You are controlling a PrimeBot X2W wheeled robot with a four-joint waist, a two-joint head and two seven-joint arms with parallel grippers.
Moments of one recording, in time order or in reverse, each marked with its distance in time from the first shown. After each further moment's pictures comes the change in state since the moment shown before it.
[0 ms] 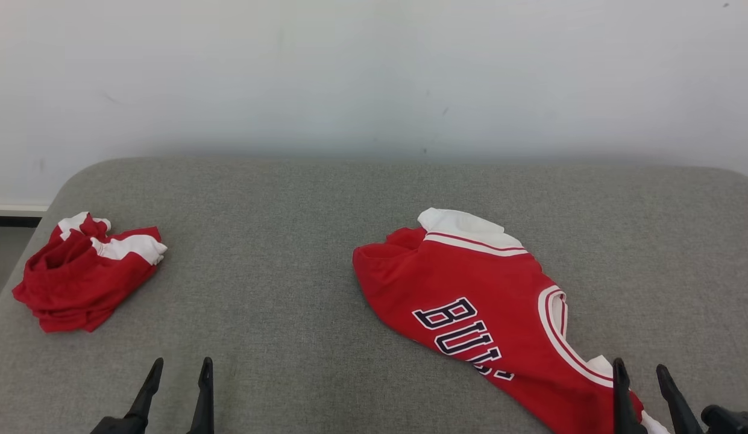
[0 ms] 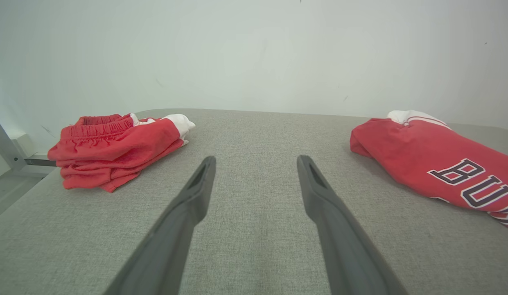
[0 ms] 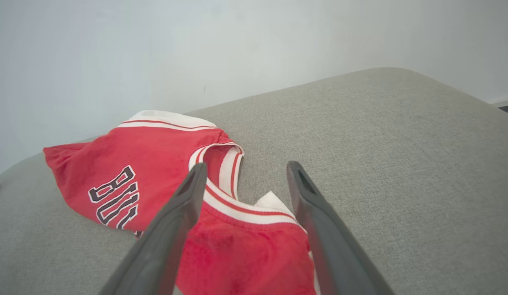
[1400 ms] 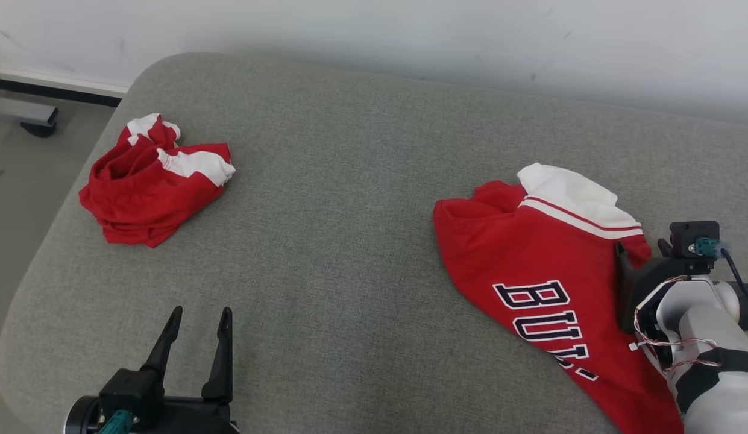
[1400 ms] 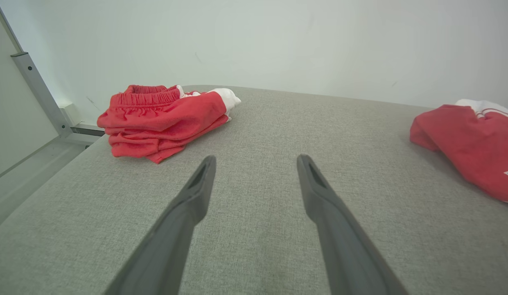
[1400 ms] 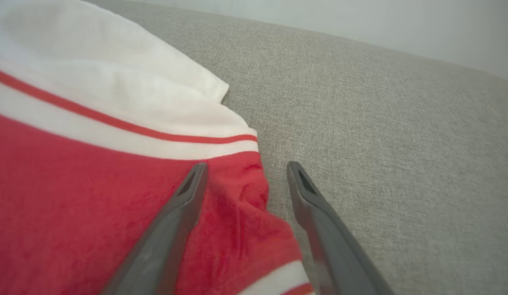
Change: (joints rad) left arm -0.122 -0.041 -0.009 0.013 0.019 -0.028 0.000; right arm -0.817 -0.269 0.111 0.919 -0.238 0.000 0.087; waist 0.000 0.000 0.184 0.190
